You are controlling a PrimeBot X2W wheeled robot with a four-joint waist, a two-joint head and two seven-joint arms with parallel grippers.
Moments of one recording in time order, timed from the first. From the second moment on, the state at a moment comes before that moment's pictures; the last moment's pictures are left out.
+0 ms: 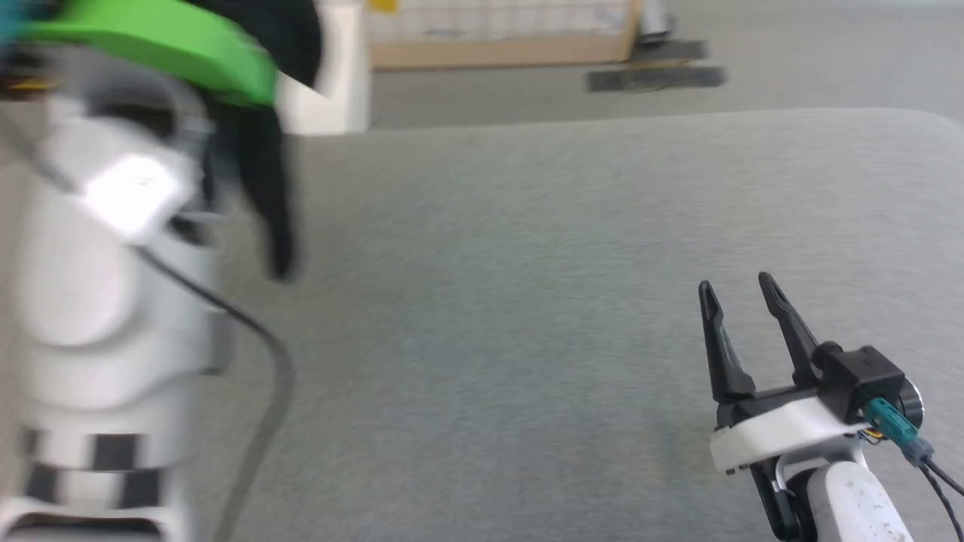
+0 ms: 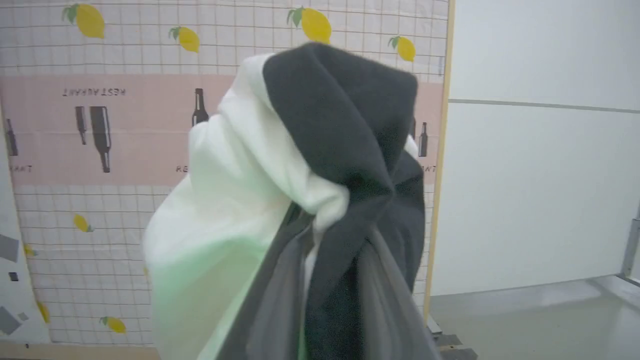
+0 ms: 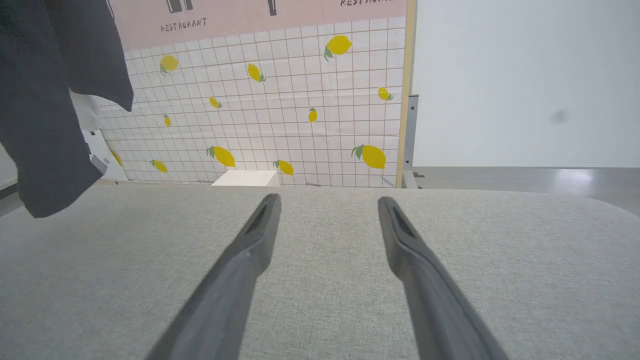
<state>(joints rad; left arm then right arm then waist) -0.87 0.25 -0.17 0.17 -0.34 0.08 0.02 -0.13 -0.05 0.04 0.16 0.12 0.13 -0.25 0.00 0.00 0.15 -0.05</state>
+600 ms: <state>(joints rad) -0.54 0.06 -0.45 0.59 -0.50 0.07 0.29 -0.09 -0.05 0.05 0.13 0.13 0.13 -0.23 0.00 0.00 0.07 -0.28</state>
